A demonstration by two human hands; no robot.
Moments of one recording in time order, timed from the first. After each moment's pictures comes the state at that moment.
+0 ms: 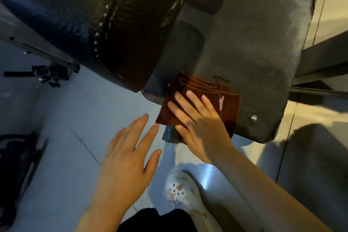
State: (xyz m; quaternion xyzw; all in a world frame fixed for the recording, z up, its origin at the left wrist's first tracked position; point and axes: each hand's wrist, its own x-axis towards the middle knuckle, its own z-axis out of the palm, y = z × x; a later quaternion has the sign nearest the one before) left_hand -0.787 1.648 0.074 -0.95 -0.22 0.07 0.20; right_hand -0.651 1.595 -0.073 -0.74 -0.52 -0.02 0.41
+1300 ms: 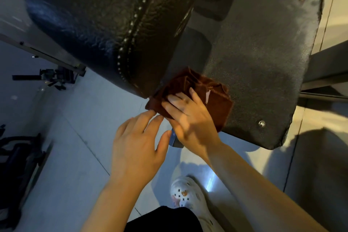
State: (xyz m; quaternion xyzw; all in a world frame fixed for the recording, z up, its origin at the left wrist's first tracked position) left_hand -0.753 1.663 0.074 -0.93 -0.26 0.05 0.26; right_hand -0.649 1.641 -0.056 -0.66 -0.49 -0.10 0.56
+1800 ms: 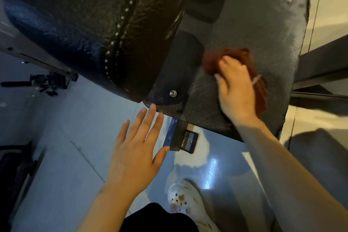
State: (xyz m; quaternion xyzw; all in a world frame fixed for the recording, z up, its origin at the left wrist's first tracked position) left_hand -0.770 1.686 0.052 -0.94 -0.17 0.07 0.30; right_hand -0.556 1.608 -0.078 -0.77 -0.25 0.02 0.58
